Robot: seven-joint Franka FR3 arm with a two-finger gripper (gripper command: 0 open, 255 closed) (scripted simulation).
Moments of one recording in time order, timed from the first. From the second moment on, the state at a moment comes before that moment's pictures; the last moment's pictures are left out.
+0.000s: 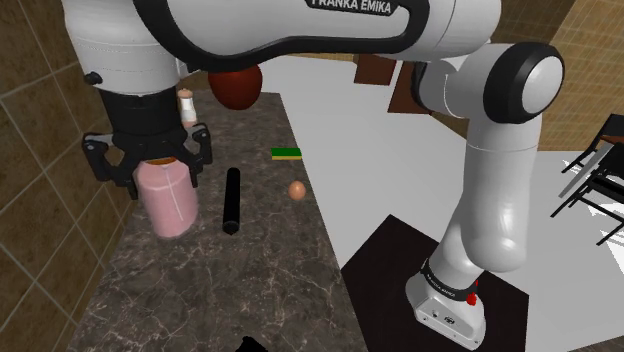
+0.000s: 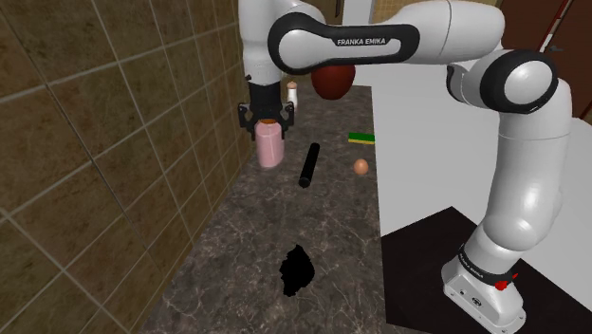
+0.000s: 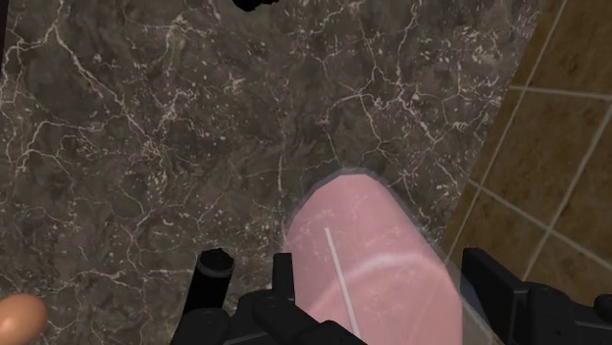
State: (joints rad) arm 0.25 0.36 0.79 -1.32 -0.32 1.61 1.36
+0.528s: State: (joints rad) arm 0.15 0.29 0.78 -1.35 -0.27 1.59 1.25
